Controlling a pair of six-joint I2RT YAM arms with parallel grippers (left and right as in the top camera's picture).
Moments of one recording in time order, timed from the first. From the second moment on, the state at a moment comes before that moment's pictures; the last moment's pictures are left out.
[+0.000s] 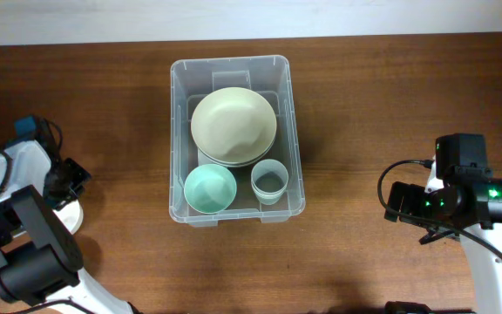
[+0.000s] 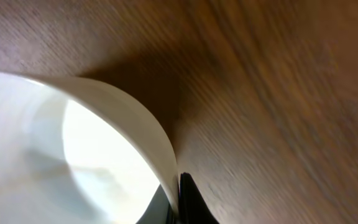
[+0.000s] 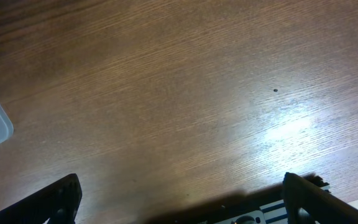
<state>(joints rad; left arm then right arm) 0.45 1.94 1.35 -0.95 -0.14 -0.42 -0.11 1.14 1.14 -1.36 0.06 0.24</state>
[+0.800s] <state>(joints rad) -0.17 1.52 1.62 -1.32 -0.08 -0.37 -0.11 1.14 1.14 -1.36 0.06 0.24</state>
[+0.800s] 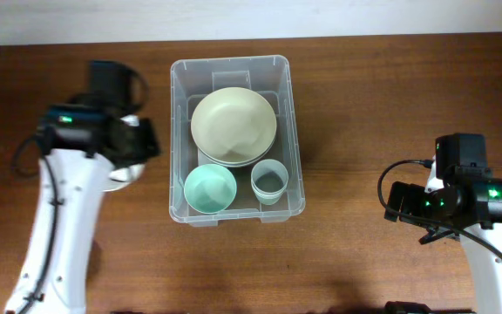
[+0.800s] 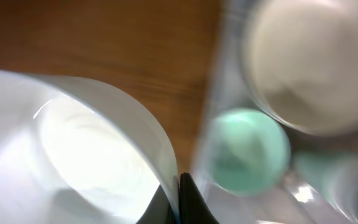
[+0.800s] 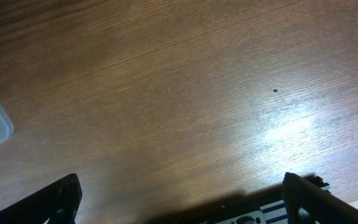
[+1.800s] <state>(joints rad) -0.58 1.88 1.63 -1.28 0.02 -0.48 -0.11 1.14 1.14 -1.36 0.06 0.24</state>
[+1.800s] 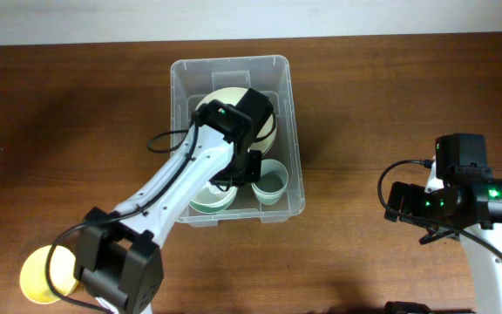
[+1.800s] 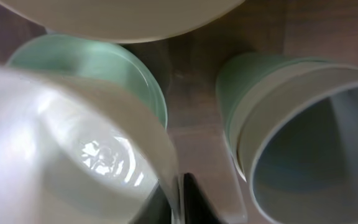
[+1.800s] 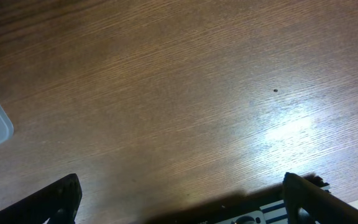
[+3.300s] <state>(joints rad) 0.55 1.31 1.22 -1.25 -0.12 -0.57 -0.11 1.14 1.14 -1.36 0.06 0.24</state>
